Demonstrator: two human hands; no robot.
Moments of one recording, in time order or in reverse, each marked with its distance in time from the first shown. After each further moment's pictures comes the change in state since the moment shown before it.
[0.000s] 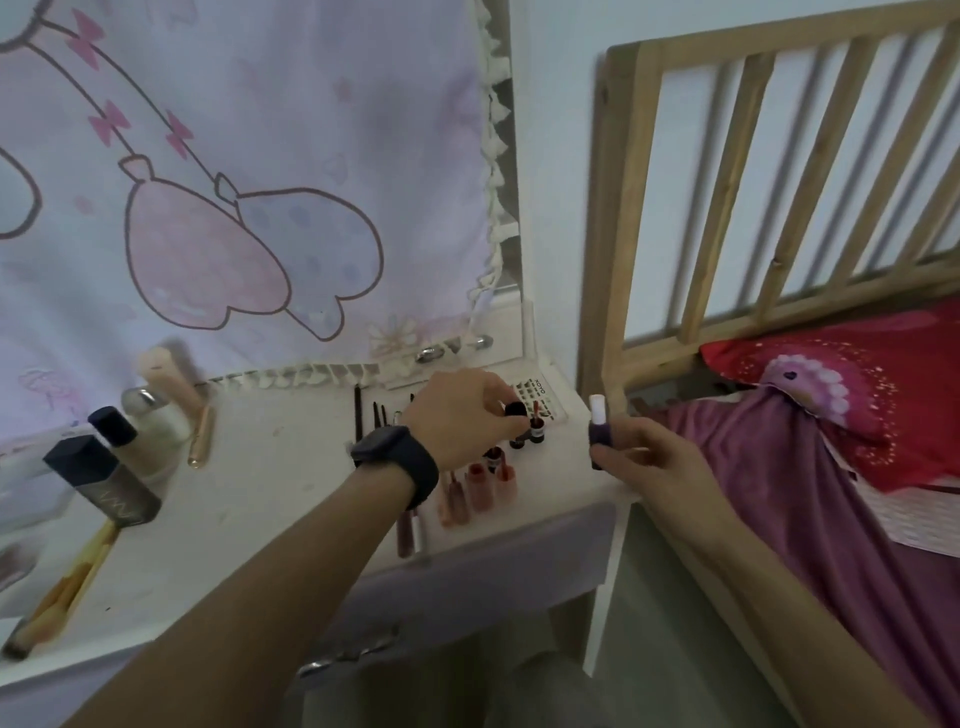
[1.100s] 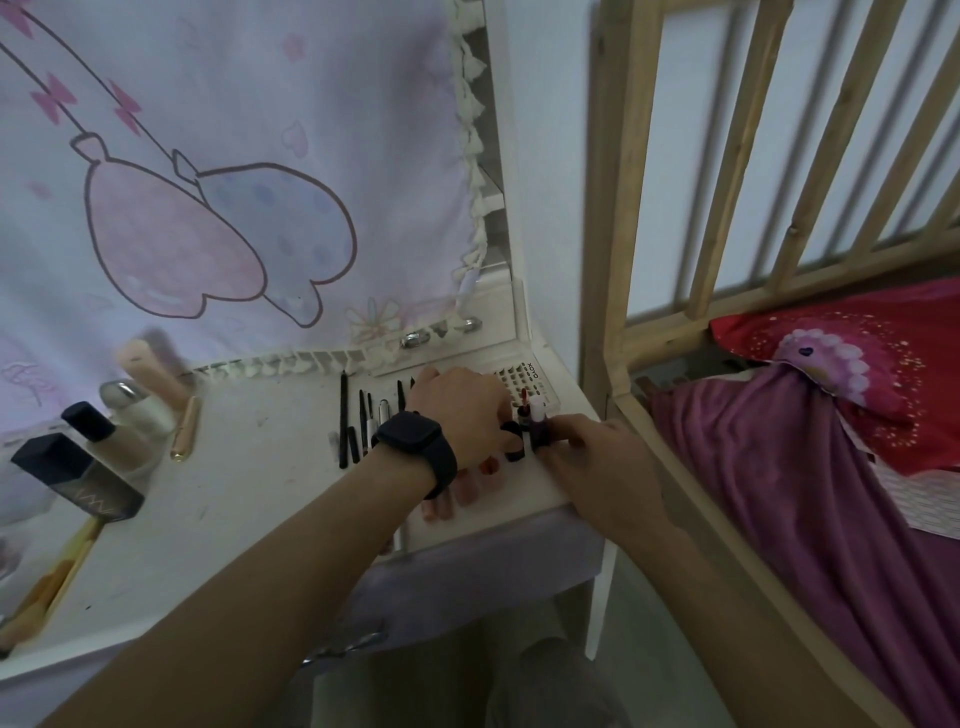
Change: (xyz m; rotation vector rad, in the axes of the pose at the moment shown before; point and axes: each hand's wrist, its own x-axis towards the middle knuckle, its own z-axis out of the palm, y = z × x) left_hand 0.030 -0.001 0.036 0.579 -0.068 0.095; right_hand 0.024 0.029 0.043 -0.614 0.106 -0.217
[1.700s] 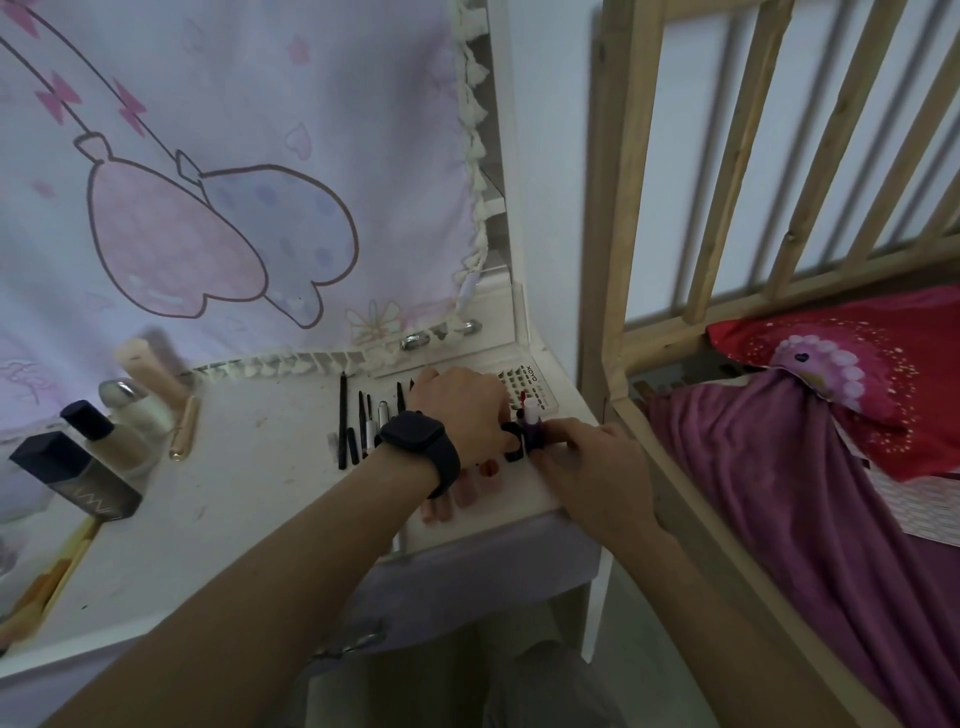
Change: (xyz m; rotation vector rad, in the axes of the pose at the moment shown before) left_hand 0.001 0.003 -0.004 0.014 0.000 -0.032; right_hand -0.002 -0.008 0.002 -0.058 0.054 -0.009
